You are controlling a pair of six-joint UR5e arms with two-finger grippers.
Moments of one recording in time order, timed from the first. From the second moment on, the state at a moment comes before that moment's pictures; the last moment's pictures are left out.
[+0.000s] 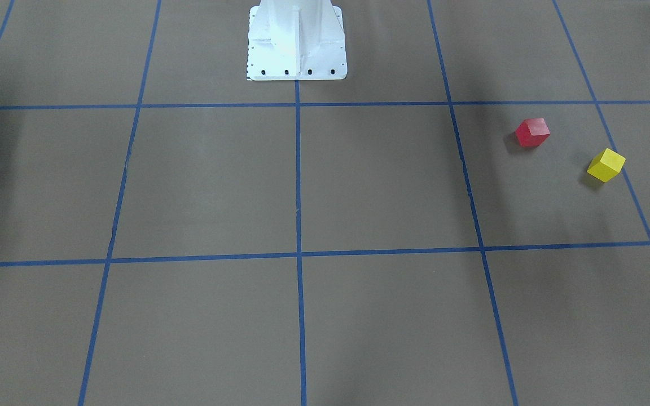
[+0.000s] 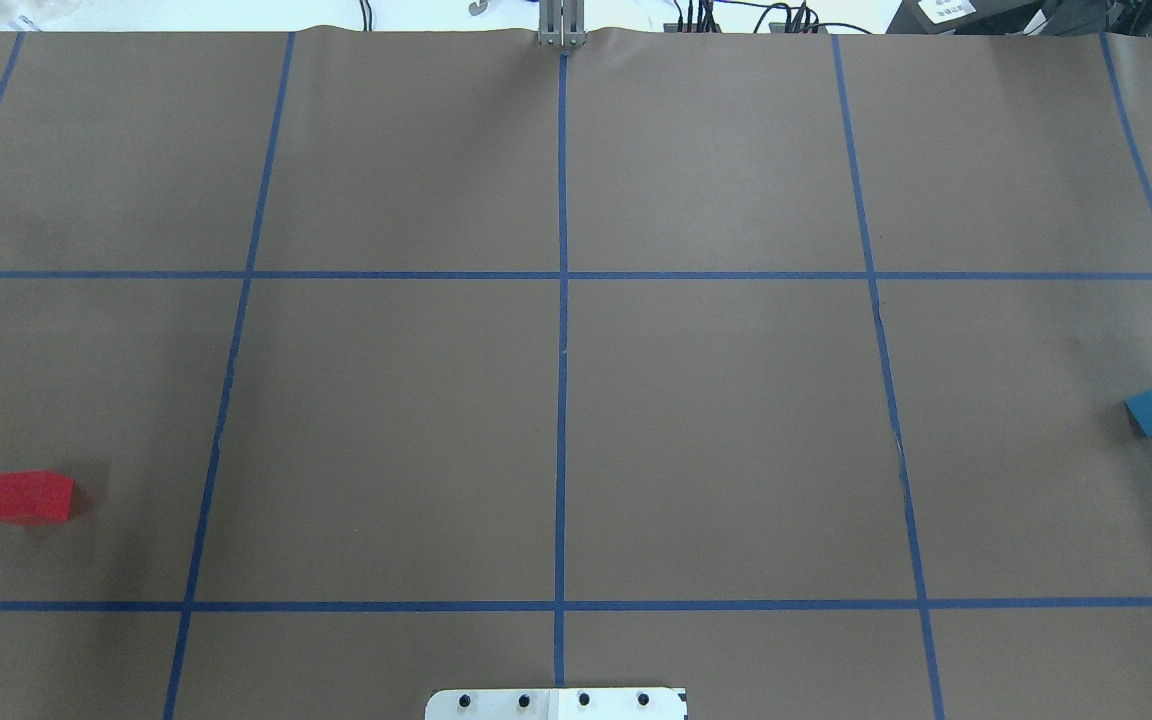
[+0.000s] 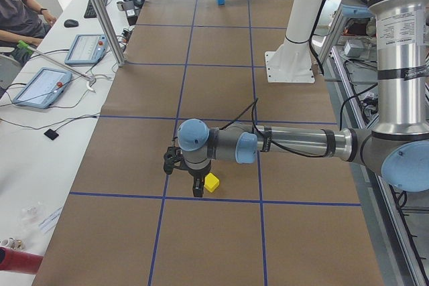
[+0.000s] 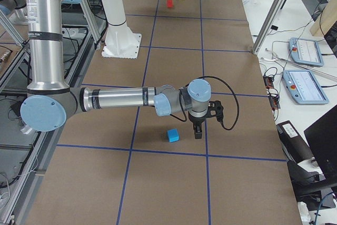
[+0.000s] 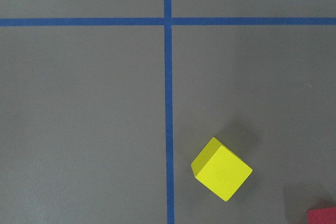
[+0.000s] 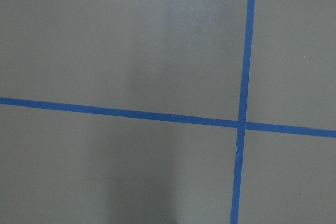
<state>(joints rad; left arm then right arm) -1.50 -1.44 -1.74 -1.62 -2.39 -0.05 1.45 -1.58 1.66 -1.49 2.33 0.08</state>
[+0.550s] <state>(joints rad) -1.50 -1.44 -1.74 -1.63 -2.39 -0.05 1.46 -1.61 1.70 -1.54 2.29 0.05</state>
